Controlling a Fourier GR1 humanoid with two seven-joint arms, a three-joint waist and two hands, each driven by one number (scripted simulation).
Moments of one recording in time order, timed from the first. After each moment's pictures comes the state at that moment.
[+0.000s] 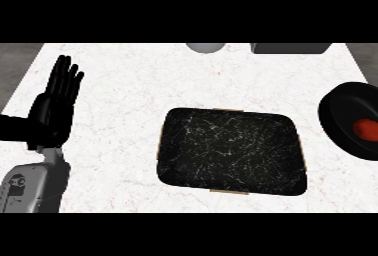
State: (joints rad) left arm -0.28 0.17 0.12 -1.54 0.11 0.08 0.05; right arm -0.62 -0.84 -0.86 -0.38 0.35 0.26 -0.58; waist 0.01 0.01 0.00
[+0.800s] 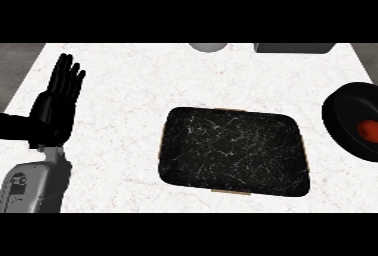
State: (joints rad) left arm -0.29 0.16 0.12 -1.54 0.11 0.08 0.05; right arm -0.46 -1.06 -0.98 -0.21 0.22 0.41 -0.70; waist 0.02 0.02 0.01
